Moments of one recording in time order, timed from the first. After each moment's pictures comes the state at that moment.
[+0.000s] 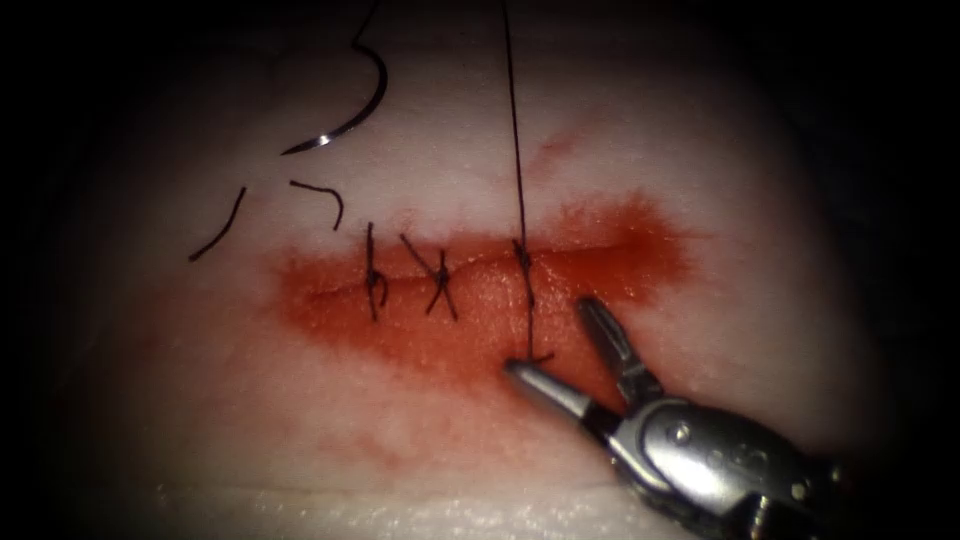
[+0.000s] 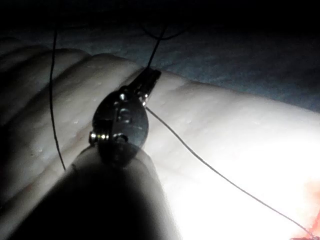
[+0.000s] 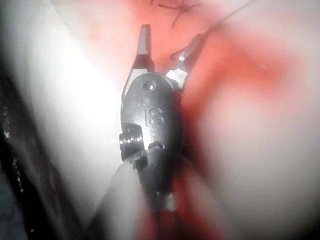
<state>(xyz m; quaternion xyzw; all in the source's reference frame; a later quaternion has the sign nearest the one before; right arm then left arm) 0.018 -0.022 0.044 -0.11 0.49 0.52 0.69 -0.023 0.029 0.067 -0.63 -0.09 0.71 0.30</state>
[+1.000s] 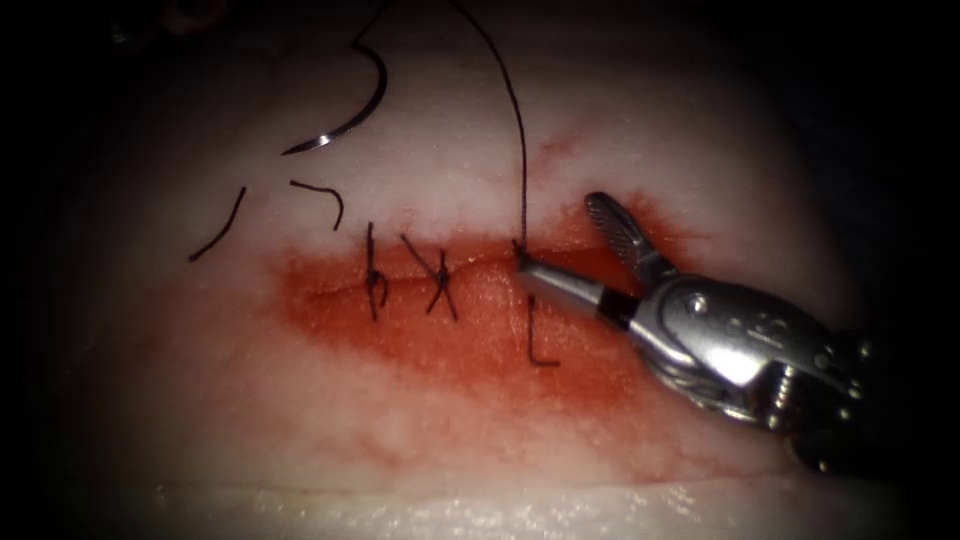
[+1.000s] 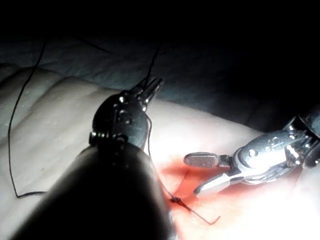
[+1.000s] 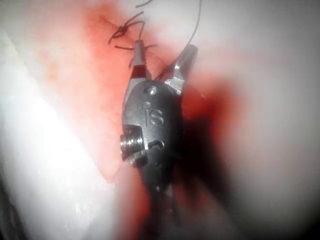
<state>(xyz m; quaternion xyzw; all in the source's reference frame) 0.018 -0.016 0.047 -0.05 0.42 0.54 0.73 -0.022 0.020 0.043 -0.61 -0.14 0.73 0.28</state>
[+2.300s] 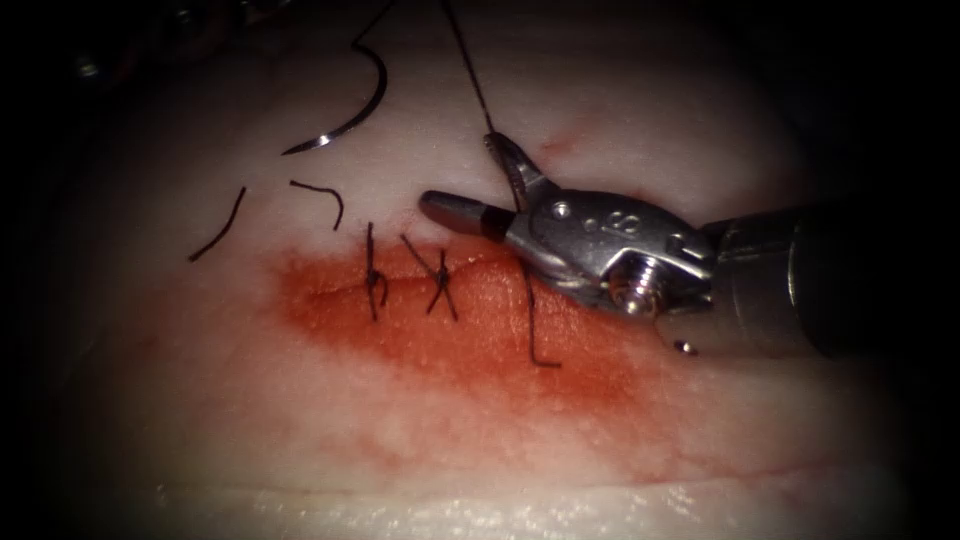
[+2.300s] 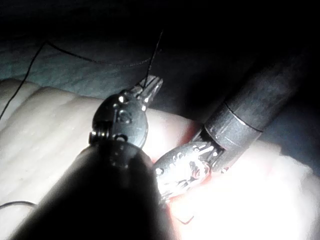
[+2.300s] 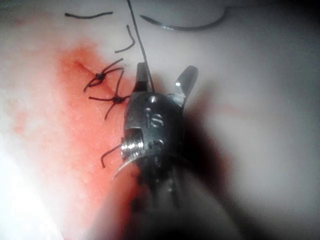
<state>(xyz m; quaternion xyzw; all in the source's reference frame) 0.024 -0.012 0.052 -0.08 0.39 0.51 0.76 -0.023 0.019 0.039 -0.62 -0.14 0.73 0.26</state>
